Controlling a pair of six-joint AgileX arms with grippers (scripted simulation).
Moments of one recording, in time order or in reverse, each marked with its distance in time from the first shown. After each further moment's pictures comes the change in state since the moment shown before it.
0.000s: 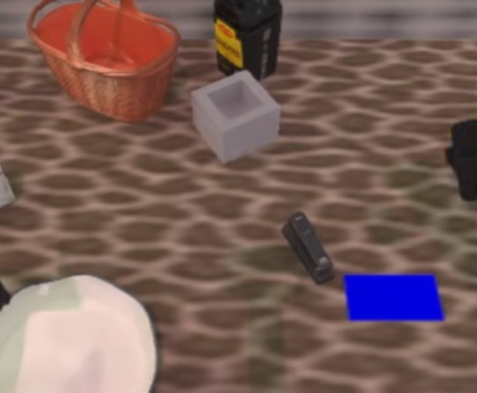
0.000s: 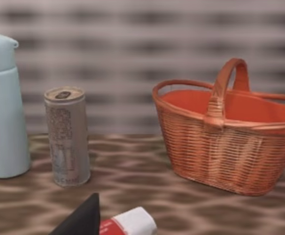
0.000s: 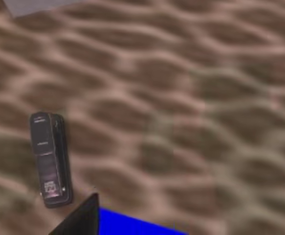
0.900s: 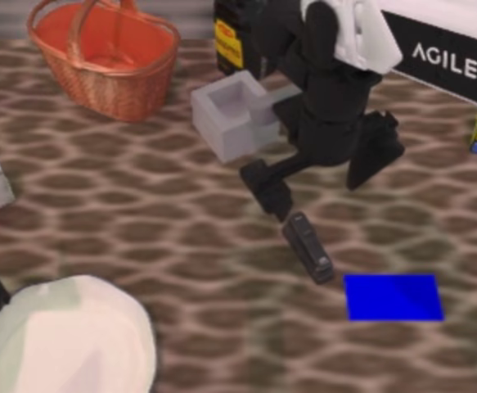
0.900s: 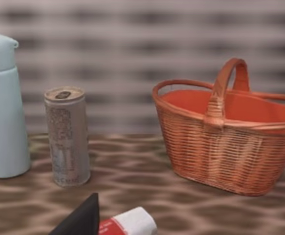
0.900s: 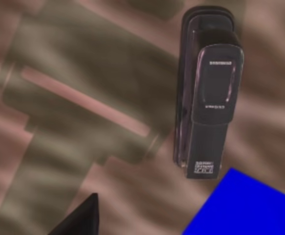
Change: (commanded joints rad) left arm 0.000 0.000 0.000 0.000 0.000 0.000; right arm 0.288 1.043 0.908 -0.601 0.000 0.062
